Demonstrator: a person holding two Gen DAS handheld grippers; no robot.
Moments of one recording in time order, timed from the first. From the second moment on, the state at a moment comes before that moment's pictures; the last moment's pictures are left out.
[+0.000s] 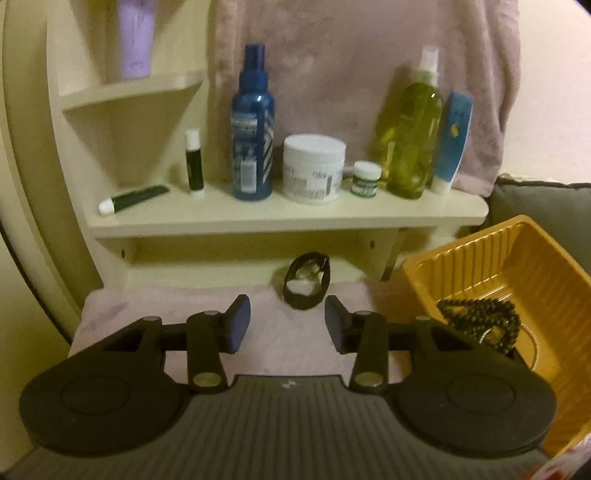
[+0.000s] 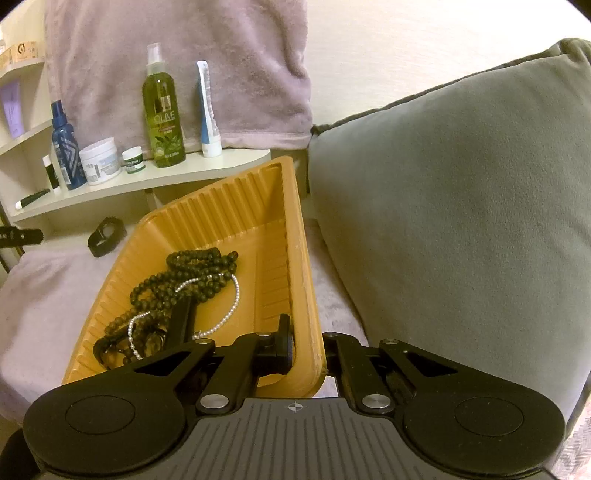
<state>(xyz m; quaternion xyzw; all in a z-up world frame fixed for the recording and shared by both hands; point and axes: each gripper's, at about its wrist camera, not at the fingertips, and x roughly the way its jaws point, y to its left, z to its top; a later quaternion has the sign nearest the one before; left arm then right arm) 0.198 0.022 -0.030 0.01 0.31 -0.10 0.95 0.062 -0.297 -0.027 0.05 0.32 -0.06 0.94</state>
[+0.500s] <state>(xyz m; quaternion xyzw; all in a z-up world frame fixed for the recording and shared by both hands) 0.203 0.023 -0.044 0.00 0.32 -0.09 0.94 0.062 -0.298 -0.028 0.05 0.33 -0.06 0.94</state>
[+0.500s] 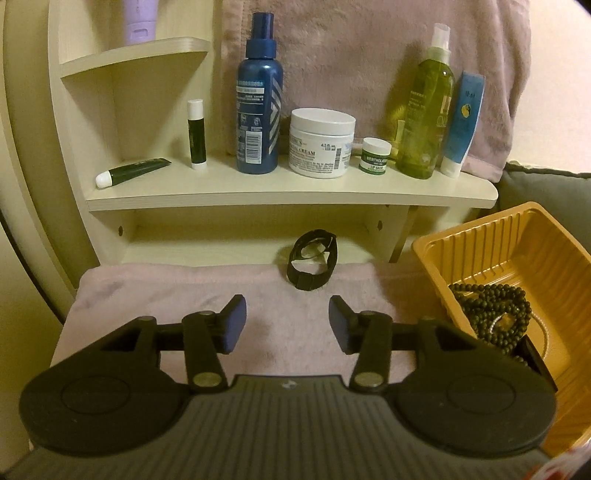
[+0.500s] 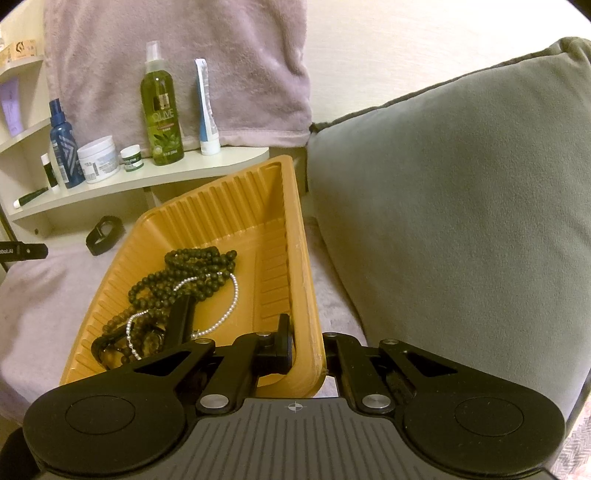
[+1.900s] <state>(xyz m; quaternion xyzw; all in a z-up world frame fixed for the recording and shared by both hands) 0.313 -0.017 -0.110 0.06 0.33 -0.14 0.93 0.067 -0.302 -0.034 0.06 0.35 -0.07 0.93</state>
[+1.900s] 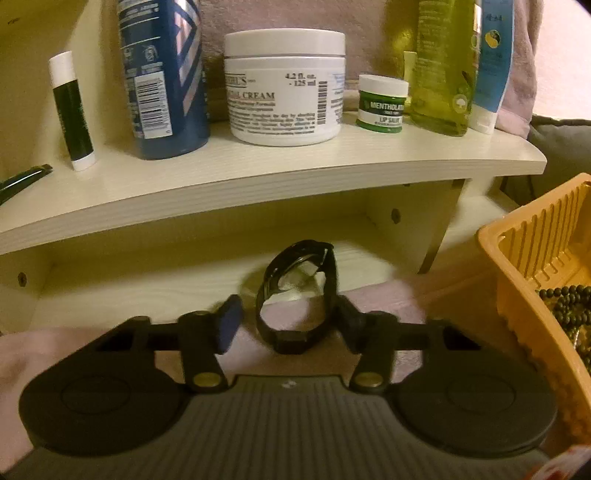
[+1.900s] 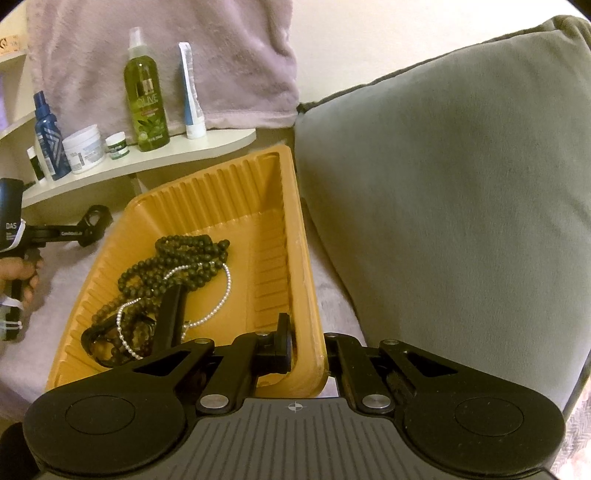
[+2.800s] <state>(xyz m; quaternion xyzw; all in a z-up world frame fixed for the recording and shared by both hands) 0.239 0.016 -0.078 0.08 0.31 -0.11 0.94 0.057 -0.297 -0.034 0.06 0.34 -0.07 0.94</state>
